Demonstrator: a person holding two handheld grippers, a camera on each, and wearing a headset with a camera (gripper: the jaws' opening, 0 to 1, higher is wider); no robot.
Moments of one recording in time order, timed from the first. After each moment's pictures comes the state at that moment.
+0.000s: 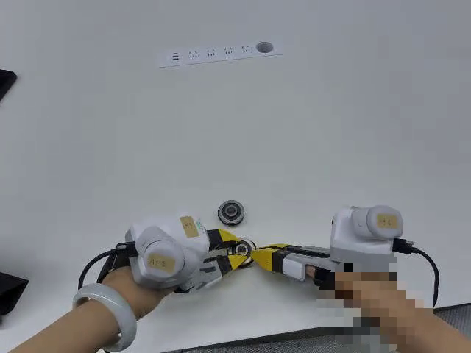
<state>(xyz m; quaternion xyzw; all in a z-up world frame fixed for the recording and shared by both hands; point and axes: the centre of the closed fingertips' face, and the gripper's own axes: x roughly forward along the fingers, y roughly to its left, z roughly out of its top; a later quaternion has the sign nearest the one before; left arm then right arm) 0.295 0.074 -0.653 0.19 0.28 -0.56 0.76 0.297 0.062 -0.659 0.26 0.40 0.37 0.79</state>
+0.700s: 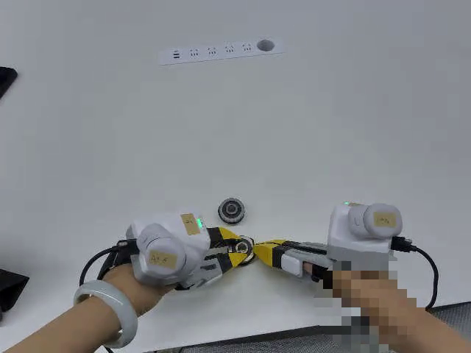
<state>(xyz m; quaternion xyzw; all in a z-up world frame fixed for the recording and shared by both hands) 0.295 0.074 -0.653 0.19 0.28 -0.56 0.76 0.300 0.065 -0.654 0.24 0.39 0.37 0.81</state>
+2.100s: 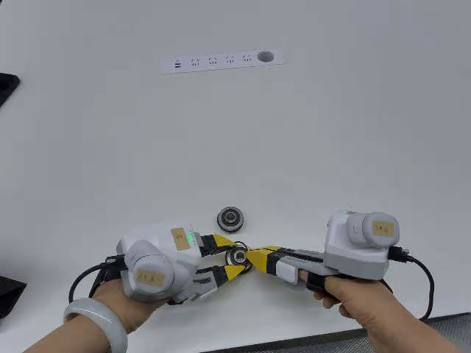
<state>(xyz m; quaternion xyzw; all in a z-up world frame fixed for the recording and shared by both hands) 0.292 0.083 -0.644 0.18 0.25 -0.55 0.78 0.301 0.071 -0.644 0.26 0.38 0.37 0.80</state>
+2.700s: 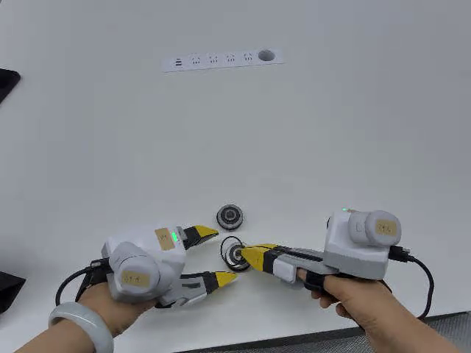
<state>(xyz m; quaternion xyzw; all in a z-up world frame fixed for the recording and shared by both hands) 0.295 0.100 -0.649 0.17 0.26 -0.53 0.79 0.296 0.077 -0.624 0.28 0.37 0.39 0.80</state>
